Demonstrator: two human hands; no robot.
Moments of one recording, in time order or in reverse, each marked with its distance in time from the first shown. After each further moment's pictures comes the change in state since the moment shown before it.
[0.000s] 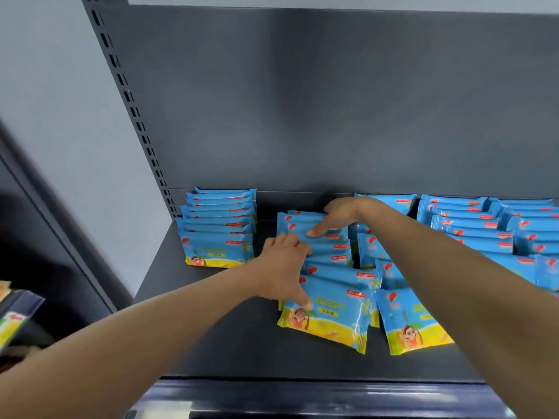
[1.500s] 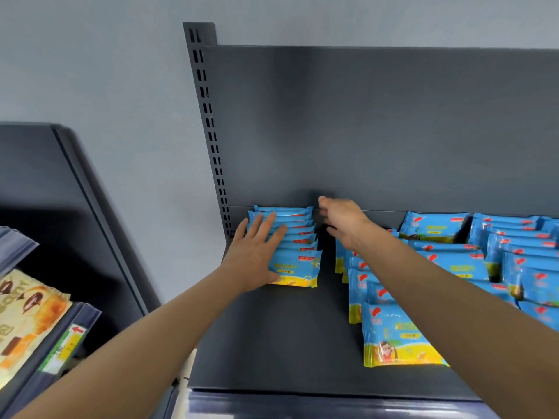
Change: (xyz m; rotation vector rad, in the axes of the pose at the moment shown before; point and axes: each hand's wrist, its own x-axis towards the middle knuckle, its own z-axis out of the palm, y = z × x) left_hand -0.065 -0.150 -0.016 0.323 0.243 -0.184; right_hand -0.010 -0.142 0.014 1.370 0.310 0.028
